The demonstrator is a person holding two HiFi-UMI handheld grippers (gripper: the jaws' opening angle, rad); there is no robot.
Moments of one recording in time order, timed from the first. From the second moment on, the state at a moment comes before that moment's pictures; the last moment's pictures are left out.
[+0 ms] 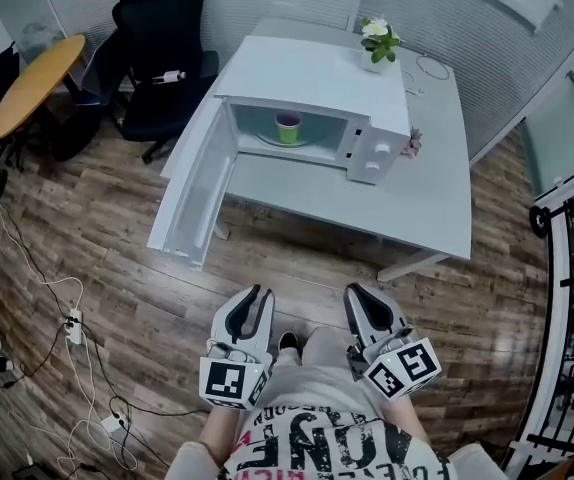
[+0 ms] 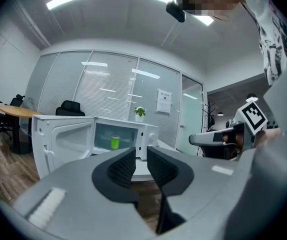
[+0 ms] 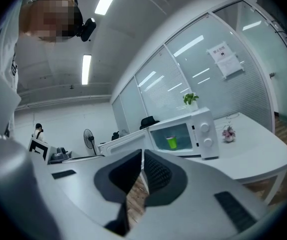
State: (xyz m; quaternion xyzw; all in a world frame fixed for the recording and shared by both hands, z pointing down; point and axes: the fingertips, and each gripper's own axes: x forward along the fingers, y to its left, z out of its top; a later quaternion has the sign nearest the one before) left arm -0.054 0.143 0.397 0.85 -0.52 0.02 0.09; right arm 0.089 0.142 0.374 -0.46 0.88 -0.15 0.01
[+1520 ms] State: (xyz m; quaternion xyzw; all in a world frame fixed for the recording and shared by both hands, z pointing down) left arm -0.010 -0.011 0.398 0.82 -0.57 0.01 0.07; right arm 0.134 -0.030 0.401 -0.40 0.90 -0.18 -0.02
